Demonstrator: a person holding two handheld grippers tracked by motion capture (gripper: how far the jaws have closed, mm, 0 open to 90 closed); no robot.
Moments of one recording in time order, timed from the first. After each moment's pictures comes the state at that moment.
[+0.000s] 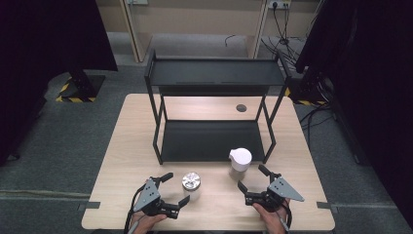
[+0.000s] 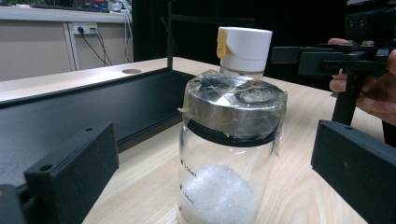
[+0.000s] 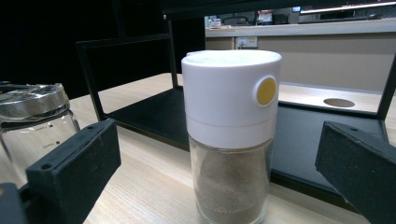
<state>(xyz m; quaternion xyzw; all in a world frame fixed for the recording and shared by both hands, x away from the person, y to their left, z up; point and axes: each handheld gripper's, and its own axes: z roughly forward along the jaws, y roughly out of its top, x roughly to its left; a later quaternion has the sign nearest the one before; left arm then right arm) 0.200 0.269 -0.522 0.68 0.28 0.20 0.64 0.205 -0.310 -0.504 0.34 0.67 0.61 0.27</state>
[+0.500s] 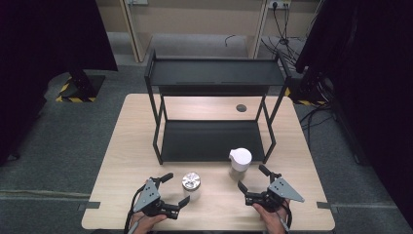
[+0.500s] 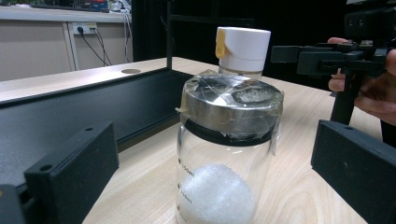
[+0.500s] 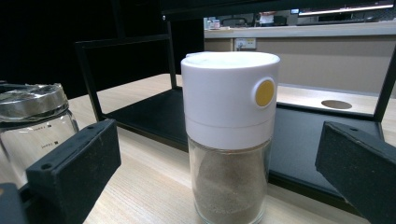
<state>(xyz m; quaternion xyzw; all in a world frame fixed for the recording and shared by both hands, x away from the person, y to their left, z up) 0.198 0.269 -0.521 0.69 0.28 0.20 0.64 0.204 -0.310 -0.504 0.33 0.67 0.61 0.27</state>
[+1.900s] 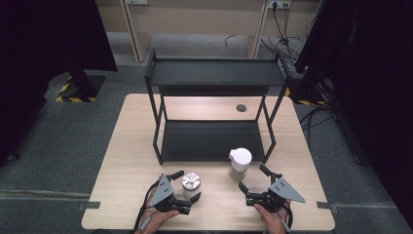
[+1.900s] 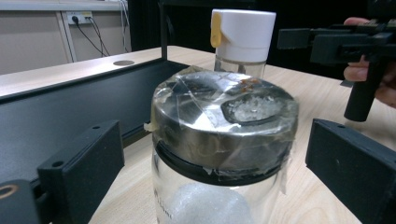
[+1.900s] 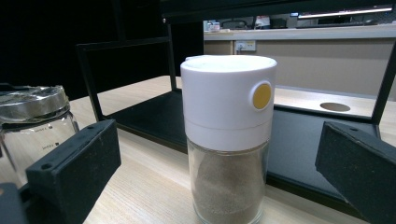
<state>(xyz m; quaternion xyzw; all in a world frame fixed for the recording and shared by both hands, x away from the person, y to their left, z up) 0.215 0.234 -0.514 0.71 0.28 0.20 0.61 0.202 -0.312 -0.504 0.33 0.66 0.61 0.27</state>
